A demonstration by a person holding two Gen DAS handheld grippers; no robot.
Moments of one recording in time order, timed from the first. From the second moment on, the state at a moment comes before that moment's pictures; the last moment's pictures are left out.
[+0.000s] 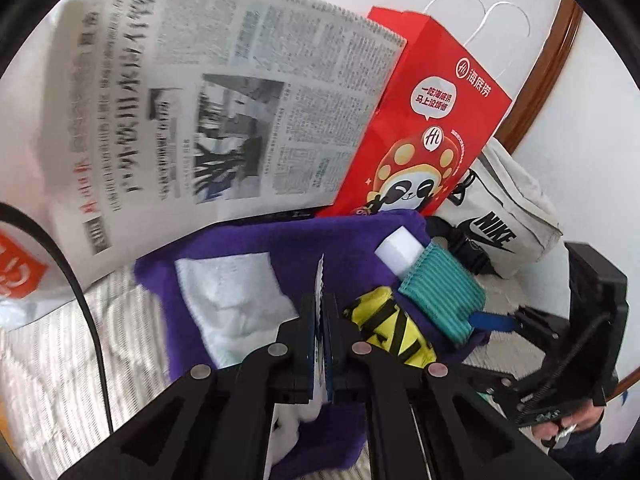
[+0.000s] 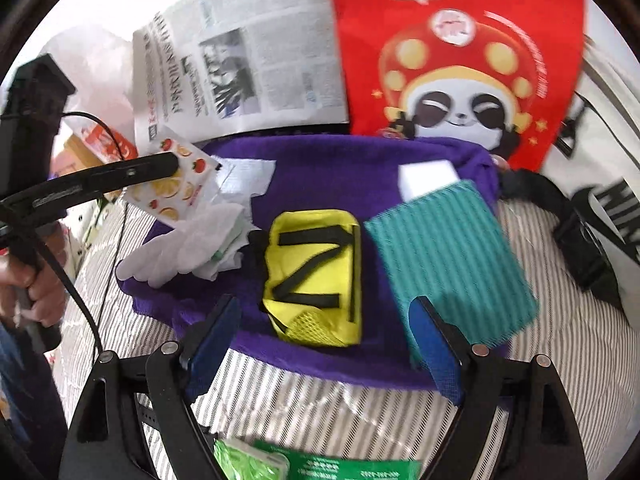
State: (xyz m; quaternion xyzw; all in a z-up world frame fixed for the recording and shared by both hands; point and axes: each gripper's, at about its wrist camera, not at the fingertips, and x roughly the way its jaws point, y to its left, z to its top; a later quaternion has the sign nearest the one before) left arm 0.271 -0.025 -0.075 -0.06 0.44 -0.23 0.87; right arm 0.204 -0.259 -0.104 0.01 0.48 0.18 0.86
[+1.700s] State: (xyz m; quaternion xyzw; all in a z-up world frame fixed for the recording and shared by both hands) left arm 0.210 -0.066 -0.094 0.06 0.50 -0.10 0.86; right arm 0.093 -0.326 -0.103 0.05 0.48 0.14 0.87
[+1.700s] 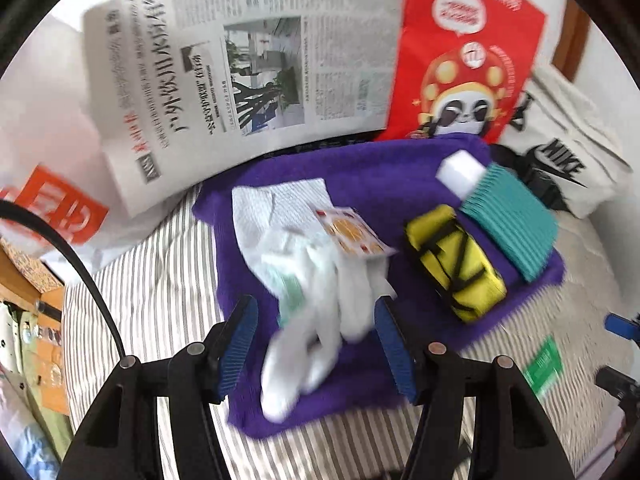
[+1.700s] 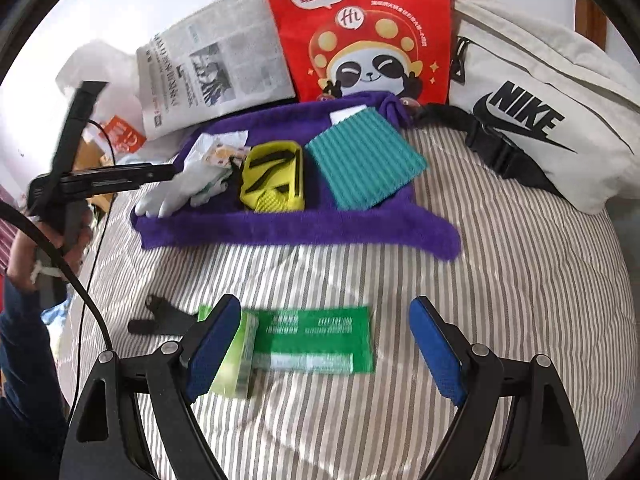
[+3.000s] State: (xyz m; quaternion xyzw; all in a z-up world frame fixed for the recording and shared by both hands) left arm 0.063 -0.022 -0.145 0.05 0.48 -0.22 0.85; right arm 0.051 -0.264 -0.154 0.02 0.49 0.10 0.87
